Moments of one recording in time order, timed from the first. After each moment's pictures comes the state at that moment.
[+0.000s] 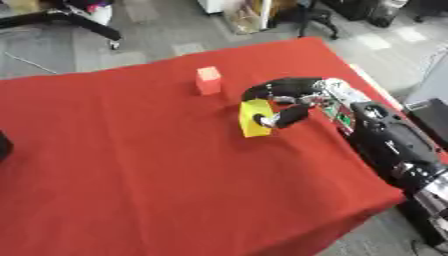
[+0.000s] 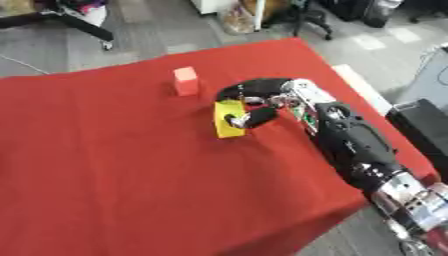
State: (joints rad) left arm -0.33 0.21 -0.15 -1.98 -0.17 0.11 -0.01; right arm -0.60 -0.63 0.13 -1.09 0.96 -0.67 0.29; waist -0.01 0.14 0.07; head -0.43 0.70
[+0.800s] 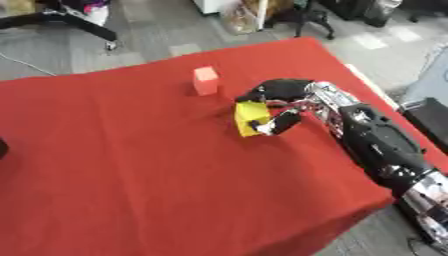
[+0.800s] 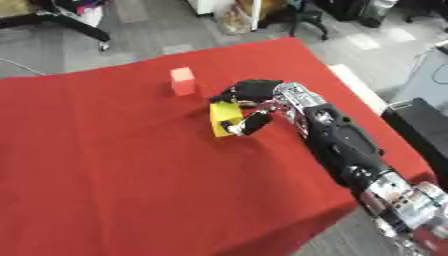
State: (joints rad) left arm -0.32 0.20 -0.15 -1.98 -0.17 0.12 -0.01; right arm -0.60 -0.62 0.13 -1.09 1.06 -0.68 0.16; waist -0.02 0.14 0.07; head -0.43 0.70
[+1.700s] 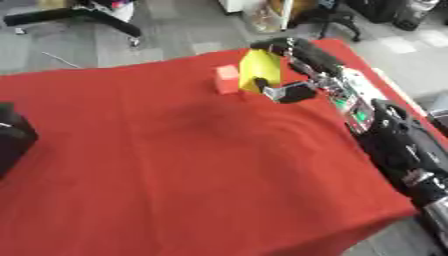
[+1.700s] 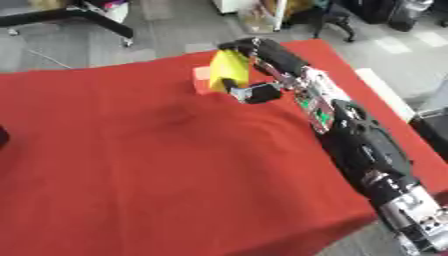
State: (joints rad) left arm -0.32 0.17 -0.22 -1.84 -0.37 0.10 0.08; right arm -0.65 -0.50 0.12 -1.42 0.51 -0.50 0.07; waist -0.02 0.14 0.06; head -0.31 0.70
